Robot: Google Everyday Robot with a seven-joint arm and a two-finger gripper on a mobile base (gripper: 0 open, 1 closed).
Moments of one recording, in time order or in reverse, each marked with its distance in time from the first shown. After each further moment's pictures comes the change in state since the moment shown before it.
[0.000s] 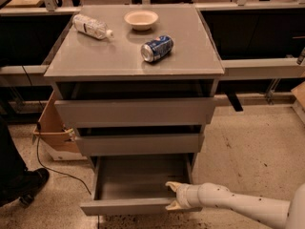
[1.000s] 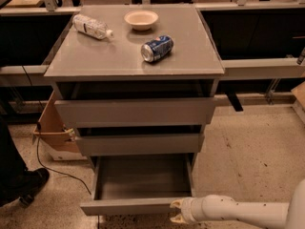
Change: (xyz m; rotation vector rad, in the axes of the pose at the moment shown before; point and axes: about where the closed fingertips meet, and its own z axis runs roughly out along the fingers) arm 0.009 0.064 -0.017 -0.100 0.050 0.047
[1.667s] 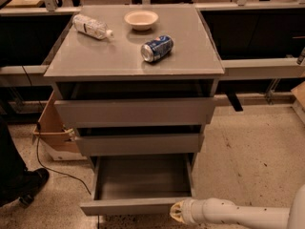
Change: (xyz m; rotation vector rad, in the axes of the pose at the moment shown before) arm 0.006 0.000 0.007 0.040 -0.013 0.024
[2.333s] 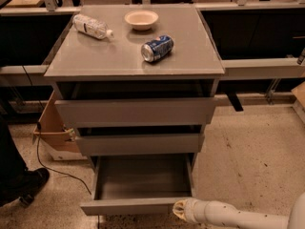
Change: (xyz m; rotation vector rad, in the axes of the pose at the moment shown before) arm 0.032 -0.015 0.016 0.093 0.004 0.045
